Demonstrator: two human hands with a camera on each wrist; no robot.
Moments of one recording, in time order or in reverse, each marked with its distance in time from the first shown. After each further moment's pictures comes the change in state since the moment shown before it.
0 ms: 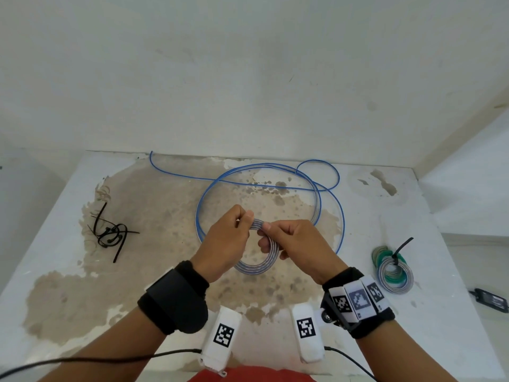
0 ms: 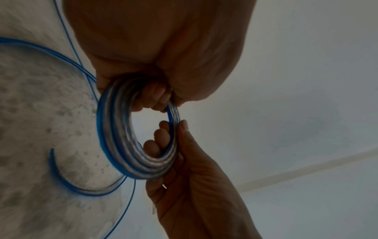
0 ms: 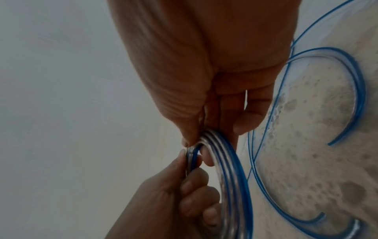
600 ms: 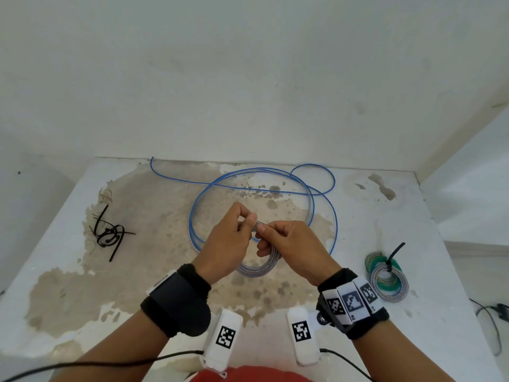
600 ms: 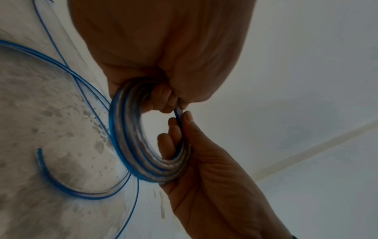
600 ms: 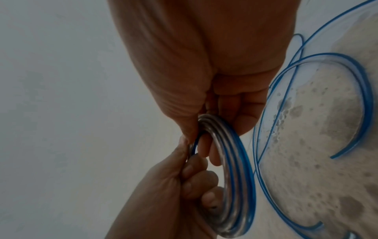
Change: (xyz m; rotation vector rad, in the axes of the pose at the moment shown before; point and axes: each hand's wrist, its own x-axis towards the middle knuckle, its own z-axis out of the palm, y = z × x) left_hand -0.003 0.018 0.047 0.023 0.043 0.101; right_hand -0.006 0.018 -0.038 0.047 -0.038 -0.079
